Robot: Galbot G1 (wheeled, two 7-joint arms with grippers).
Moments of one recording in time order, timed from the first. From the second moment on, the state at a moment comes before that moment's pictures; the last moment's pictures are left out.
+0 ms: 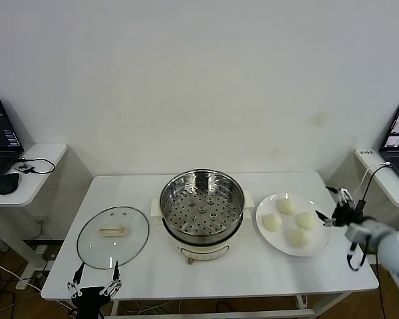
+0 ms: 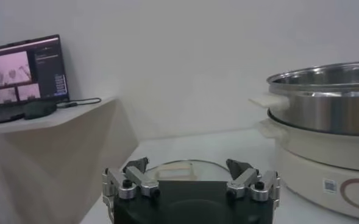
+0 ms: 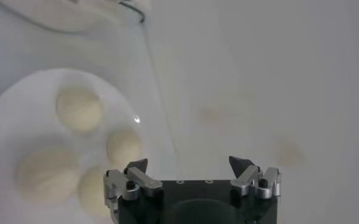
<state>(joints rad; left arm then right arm) 1.85 -1.34 -0.58 -2.11 -0.08 -0.06 -0.24 -0.89 0.60 0.35 1.58 -0.34 -0.01 -0.65</state>
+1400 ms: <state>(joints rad) 1.83 -1.34 -0.64 -2.09 -0.08 -0.06 -0.24 -0.11 0.90 -0.47 0.82 -0.42 0.07 -0.93</state>
